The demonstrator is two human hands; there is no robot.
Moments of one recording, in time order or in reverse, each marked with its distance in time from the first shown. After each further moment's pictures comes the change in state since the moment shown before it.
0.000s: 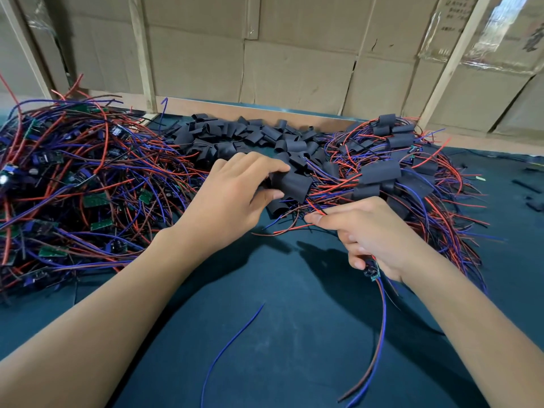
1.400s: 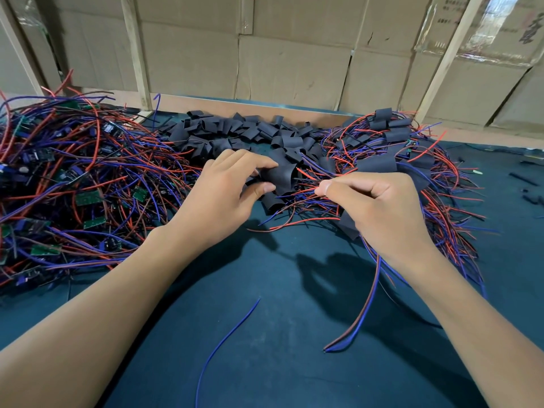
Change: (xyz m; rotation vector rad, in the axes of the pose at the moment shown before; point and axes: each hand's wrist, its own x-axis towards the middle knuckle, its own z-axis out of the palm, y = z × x) left_hand -0.002 -0.005 0.003 -0.088 0.019 -0.063; right_hand -0.009 -0.003 -0.002 -0.144 0.331 -0.629
